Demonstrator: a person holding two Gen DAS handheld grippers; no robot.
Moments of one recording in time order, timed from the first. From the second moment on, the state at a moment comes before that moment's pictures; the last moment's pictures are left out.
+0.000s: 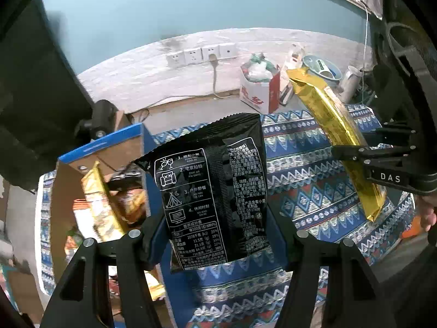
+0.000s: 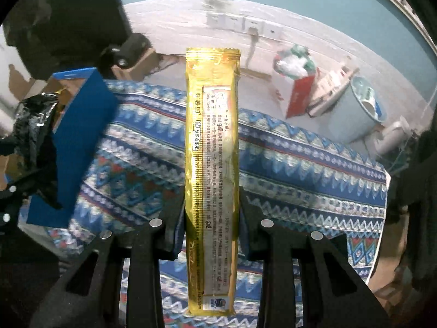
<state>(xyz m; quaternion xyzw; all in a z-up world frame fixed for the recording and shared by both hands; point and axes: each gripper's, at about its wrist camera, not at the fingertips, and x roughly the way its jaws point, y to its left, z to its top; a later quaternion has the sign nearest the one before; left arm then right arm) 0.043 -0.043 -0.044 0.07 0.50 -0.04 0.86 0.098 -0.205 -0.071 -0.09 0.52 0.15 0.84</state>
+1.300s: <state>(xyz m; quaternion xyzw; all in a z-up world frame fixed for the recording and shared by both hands) 0.018 0.118 -0.035 -0.01 0.50 0.08 0.86 0.121 0.017 -0.031 -0.08 0.51 0.30 0.80</state>
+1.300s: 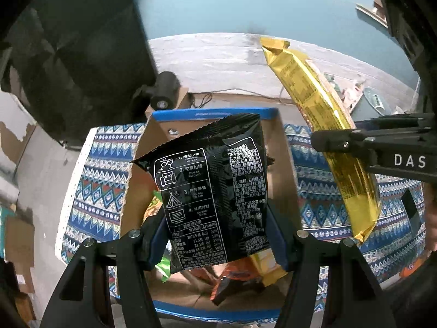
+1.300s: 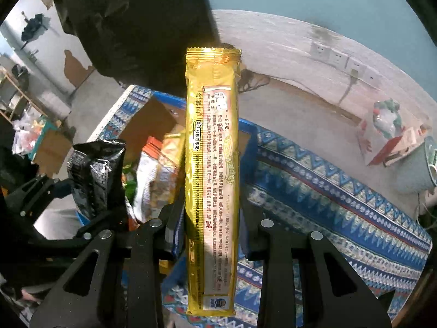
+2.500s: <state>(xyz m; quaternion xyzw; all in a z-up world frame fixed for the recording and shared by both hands) -0.003 0.168 -0.042 -0.06 0.53 0.14 0.83 0.117 0.074 -0.049 -0.04 0.54 0.33 0.78</state>
